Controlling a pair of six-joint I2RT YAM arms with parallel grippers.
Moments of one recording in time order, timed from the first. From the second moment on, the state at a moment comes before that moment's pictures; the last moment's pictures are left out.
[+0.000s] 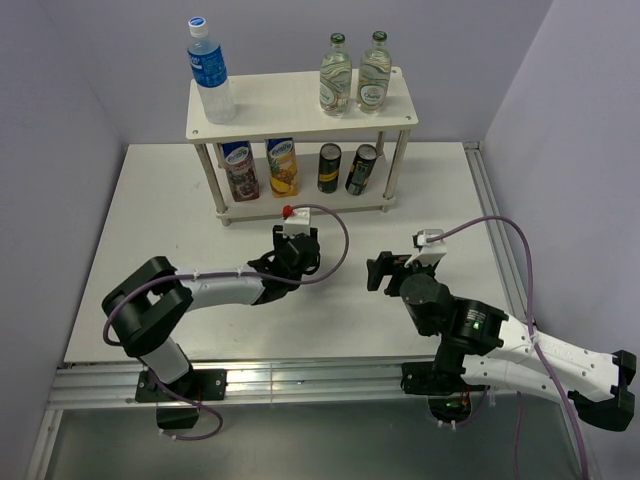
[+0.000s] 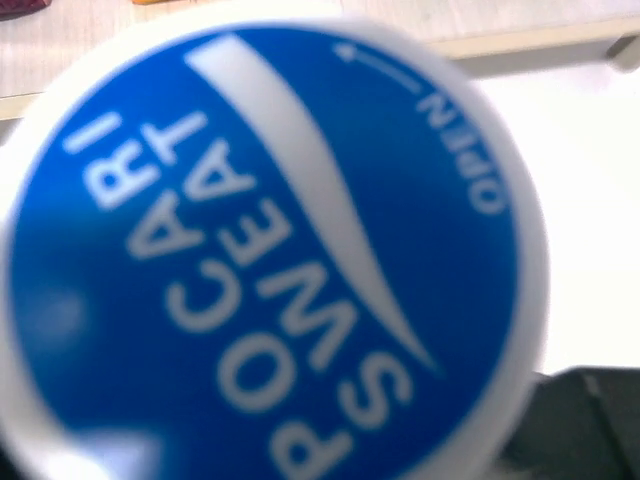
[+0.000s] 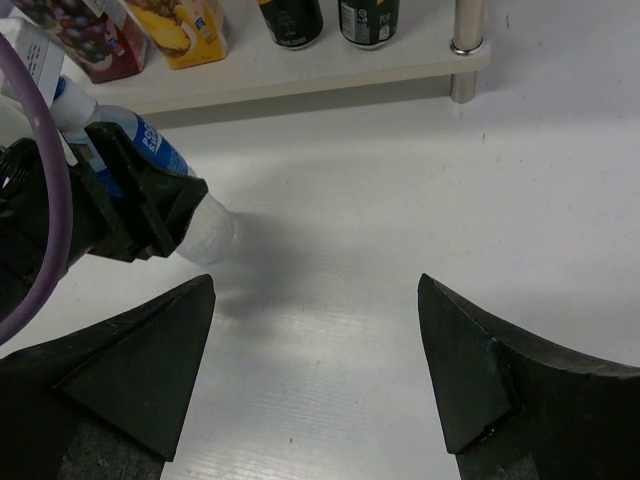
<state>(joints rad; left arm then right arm) -0.94 1.64 0.82 0.30 -0.73 -0.47 1.11 0.61 0.61 -0.43 0.86 0.59</state>
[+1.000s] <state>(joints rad) -0.77 1.45 1.76 -0.29 -0.72 -0.08 1.11 0.60 0.61 -0.40 0.87 0.57</state>
